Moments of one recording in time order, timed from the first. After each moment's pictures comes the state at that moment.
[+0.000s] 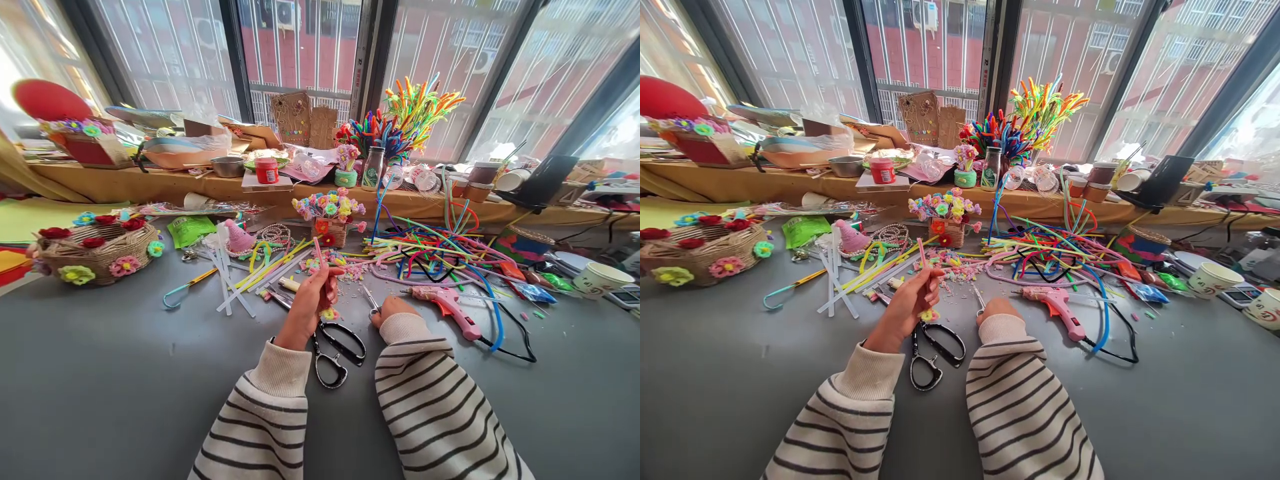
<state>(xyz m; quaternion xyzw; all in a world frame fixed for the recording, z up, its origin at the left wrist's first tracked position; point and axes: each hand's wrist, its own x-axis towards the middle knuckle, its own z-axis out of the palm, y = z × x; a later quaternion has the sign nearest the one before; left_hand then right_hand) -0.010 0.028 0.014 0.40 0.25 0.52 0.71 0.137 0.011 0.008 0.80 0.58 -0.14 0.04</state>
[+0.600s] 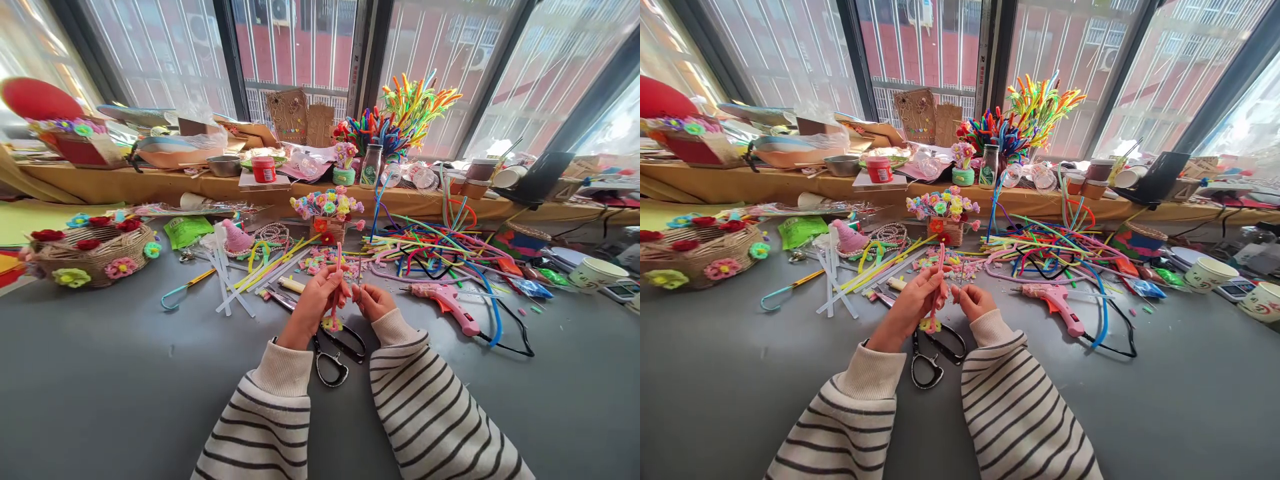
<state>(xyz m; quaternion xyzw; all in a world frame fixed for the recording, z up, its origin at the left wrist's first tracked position) -0.005 0.026 0.018 0.48 0.28 0.46 0.69 0.119 0.019 -0.018 0.50 0.55 -0.45 -0.49</state>
